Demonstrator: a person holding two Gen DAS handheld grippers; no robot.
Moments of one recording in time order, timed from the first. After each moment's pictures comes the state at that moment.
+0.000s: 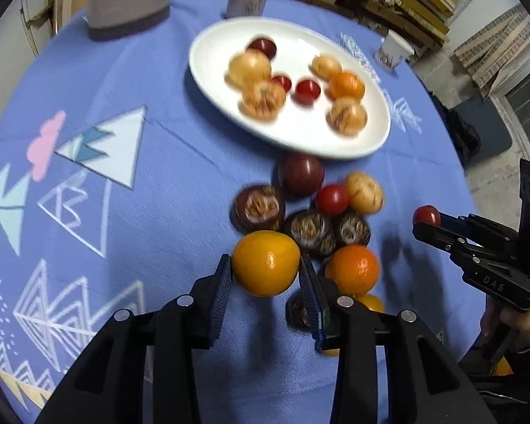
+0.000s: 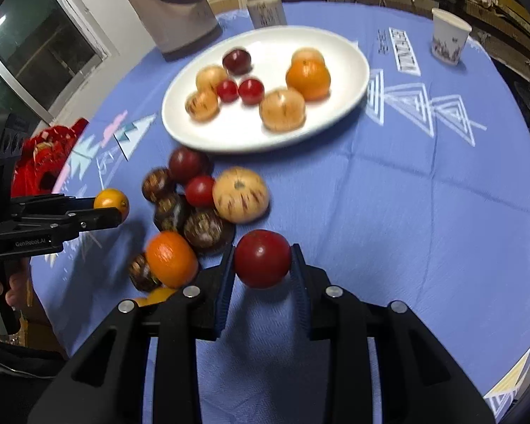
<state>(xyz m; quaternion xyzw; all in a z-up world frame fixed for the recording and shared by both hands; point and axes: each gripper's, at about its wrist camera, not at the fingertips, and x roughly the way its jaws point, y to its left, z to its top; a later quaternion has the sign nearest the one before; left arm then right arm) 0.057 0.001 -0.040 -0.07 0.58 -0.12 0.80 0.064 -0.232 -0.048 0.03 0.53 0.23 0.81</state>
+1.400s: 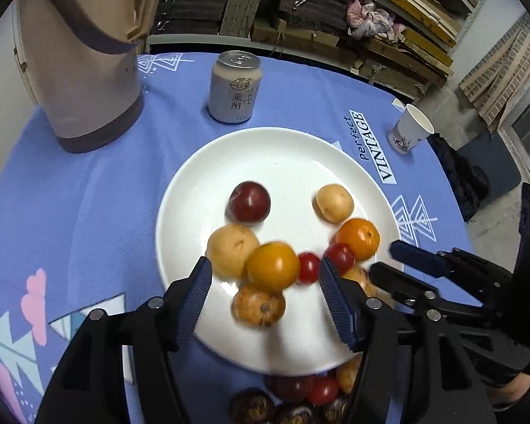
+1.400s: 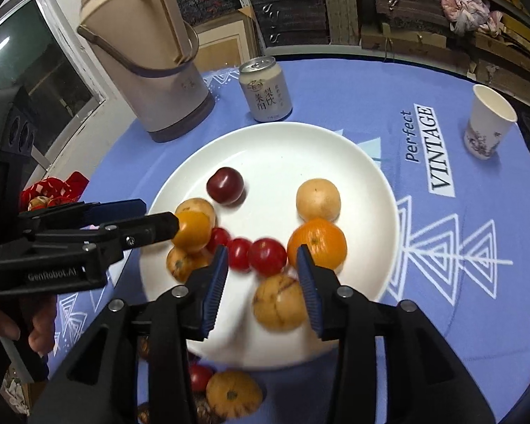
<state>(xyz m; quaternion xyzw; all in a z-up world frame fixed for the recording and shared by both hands) 0.196 -0.022 -0.006 -0.06 0.51 -0.11 0.85 0.194 -0.199 -0.025 0.05 0.48 0.23 0.85</state>
